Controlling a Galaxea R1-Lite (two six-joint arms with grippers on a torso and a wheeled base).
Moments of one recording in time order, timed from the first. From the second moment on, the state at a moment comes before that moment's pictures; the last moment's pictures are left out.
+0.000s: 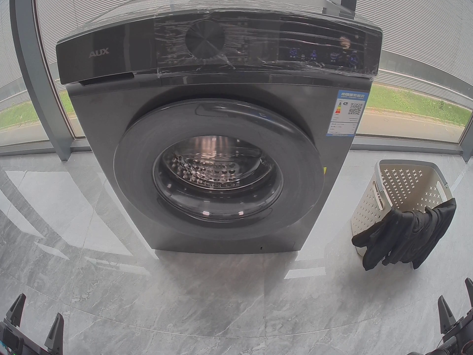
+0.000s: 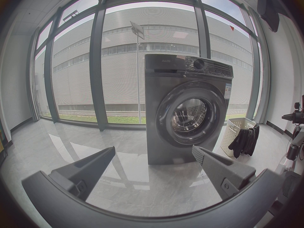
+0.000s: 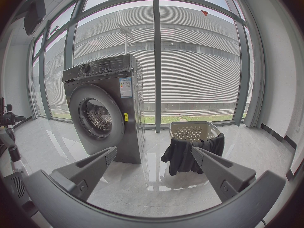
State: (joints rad) left arm 0.00 0.02 -0.02 0.00 0.00 0.00; right arm 0.00 0.02 -0.02 0.00 0.00 0.00
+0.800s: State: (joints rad) left arm 0.00 0.02 -0.02 0.00 0.00 0.00; right arm 0.00 0.02 -0.02 0.00 0.00 0.00
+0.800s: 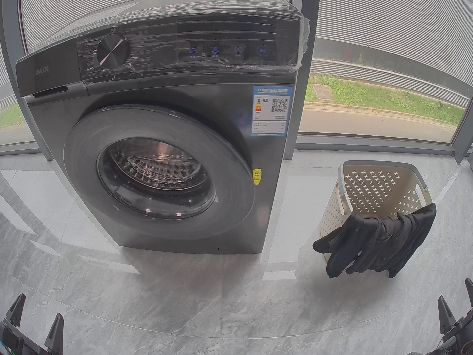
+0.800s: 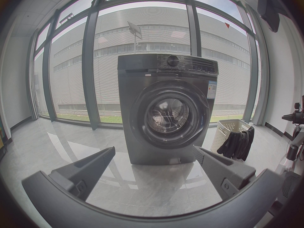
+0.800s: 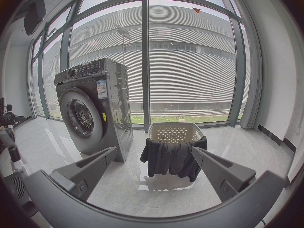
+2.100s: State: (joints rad) left arm 0.00 0.02 -0.02 0.00 0.00 0.00; right arm 0.00 0.02 -0.02 0.00 0.00 0.00
